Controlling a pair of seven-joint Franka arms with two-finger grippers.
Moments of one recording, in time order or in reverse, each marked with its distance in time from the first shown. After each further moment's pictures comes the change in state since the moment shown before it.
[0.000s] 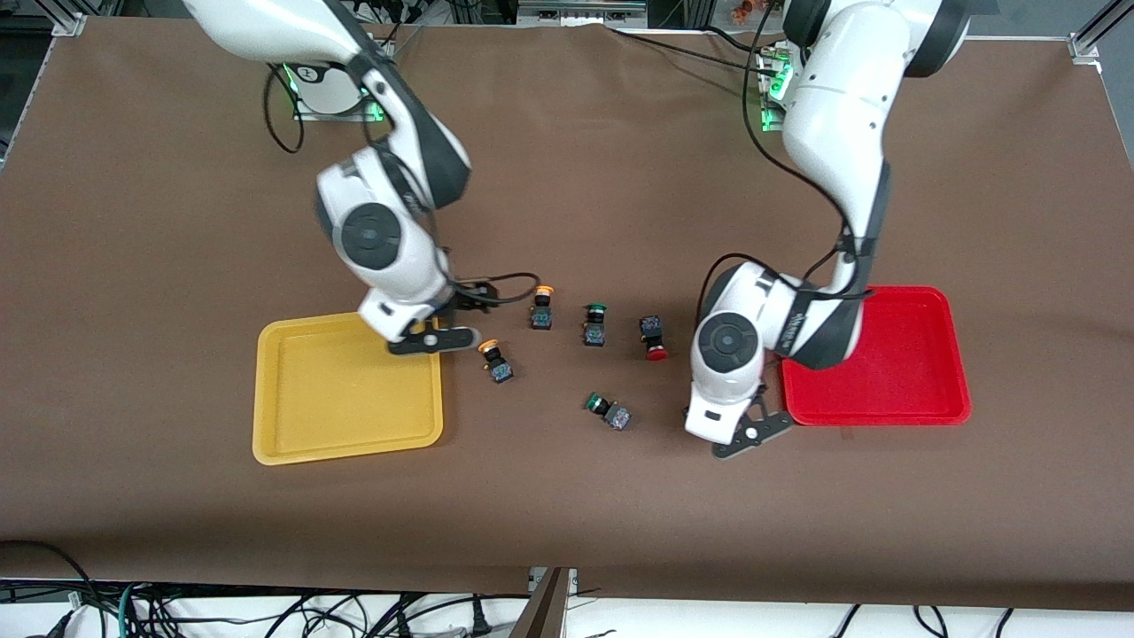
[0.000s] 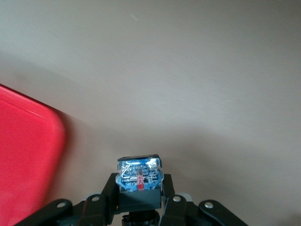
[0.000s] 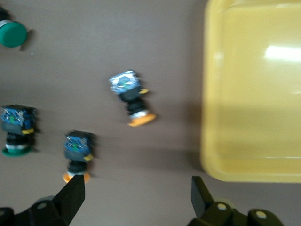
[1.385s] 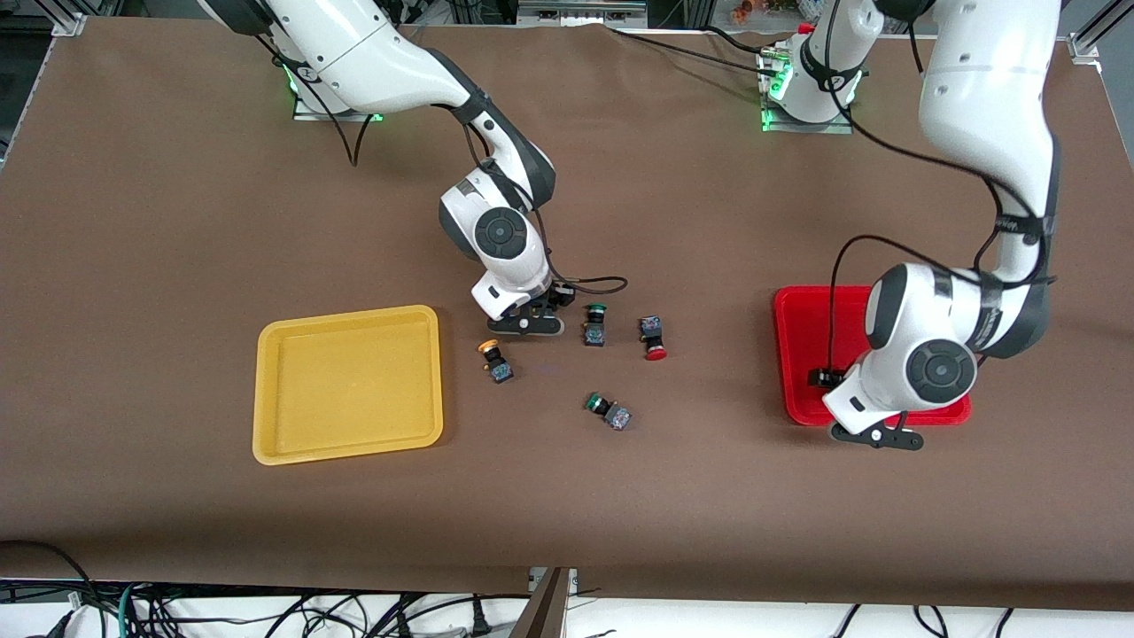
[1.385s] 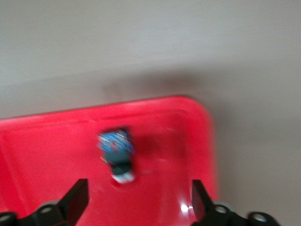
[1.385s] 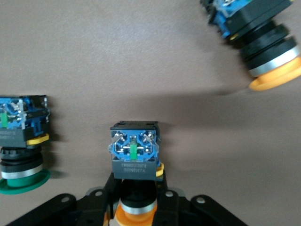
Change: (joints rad) left arm 0.304 -0.224 -0.110 -0.245 -0.112 -0.085 0.750; right arm 0.169 0.191 -0.018 0.017 -0.004 0.211 0.277
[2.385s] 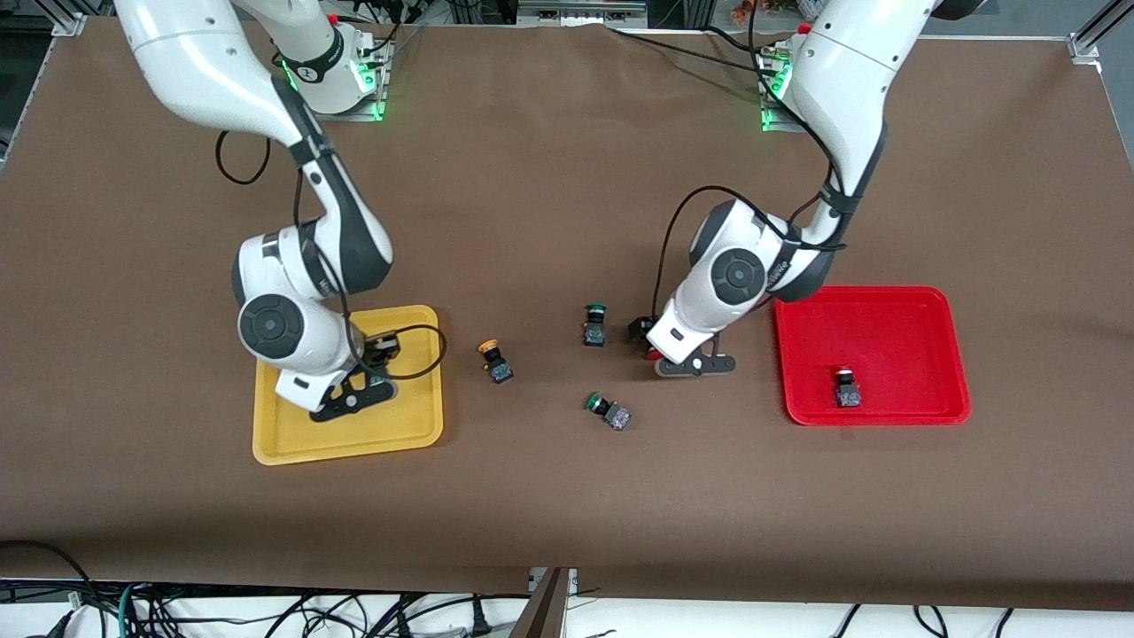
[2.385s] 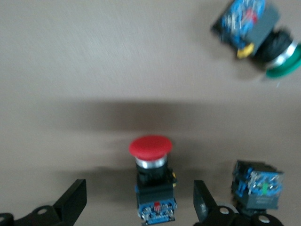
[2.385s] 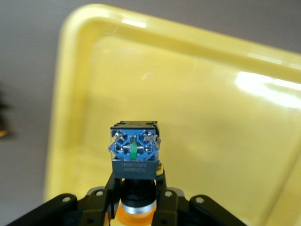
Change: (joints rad) left arm -0.274 0.012 -0.111 -0.297 -0.169 0.473 -0.450; right arm -0.355 -0.073 -0.110 0.079 -0.065 -0.253 -0.841
